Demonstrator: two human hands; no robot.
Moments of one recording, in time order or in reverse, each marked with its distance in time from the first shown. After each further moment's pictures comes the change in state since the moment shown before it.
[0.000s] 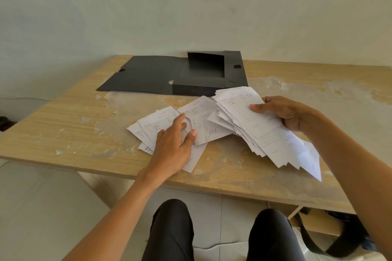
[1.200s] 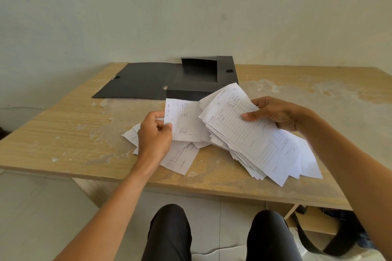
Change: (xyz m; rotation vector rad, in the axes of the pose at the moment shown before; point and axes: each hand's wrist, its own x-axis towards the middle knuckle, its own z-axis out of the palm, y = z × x) left_hand 0.014 0.016 -0.019 -0.269 0.313 -0.175; right_hand -0.020 -0.006 -0.001 -0.143 -0.154 -0.126
